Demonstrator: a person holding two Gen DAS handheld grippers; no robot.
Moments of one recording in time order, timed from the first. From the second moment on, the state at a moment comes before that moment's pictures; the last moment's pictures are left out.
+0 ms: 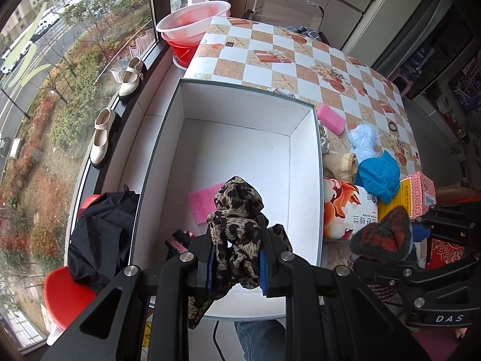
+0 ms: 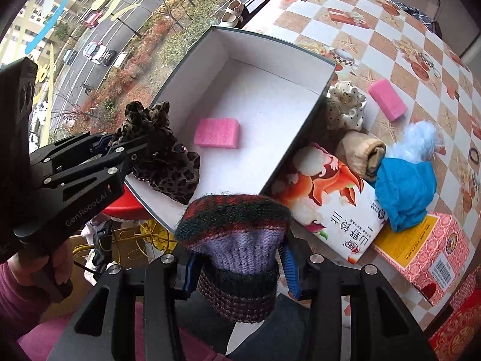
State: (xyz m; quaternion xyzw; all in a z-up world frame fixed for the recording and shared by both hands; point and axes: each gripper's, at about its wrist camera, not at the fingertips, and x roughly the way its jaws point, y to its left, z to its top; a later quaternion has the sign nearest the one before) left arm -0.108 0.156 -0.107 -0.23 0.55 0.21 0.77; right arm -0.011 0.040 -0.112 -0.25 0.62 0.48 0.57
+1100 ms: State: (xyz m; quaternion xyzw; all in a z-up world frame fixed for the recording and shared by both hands) left arm -0.099 0.150 -0.119 -0.24 0.56 0.22 0.76; right arm 0.009 0.077 -0.103 -0.26 0.60 0.50 0.56
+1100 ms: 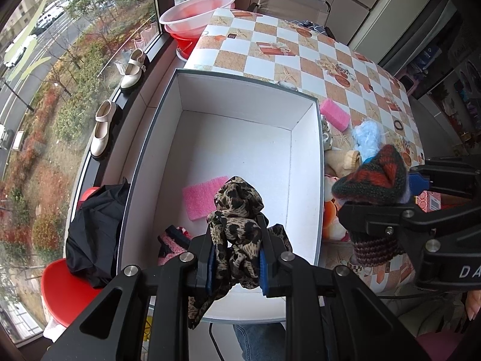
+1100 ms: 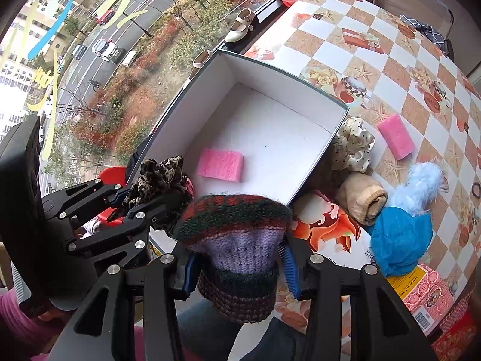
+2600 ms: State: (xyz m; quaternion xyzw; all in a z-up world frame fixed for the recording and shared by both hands) left arm -0.094 0.171 -0.121 -0.24 0.55 0.26 0.75; right arm 0.033 0.125 -0.115 -0.23 0.62 0.49 0.57
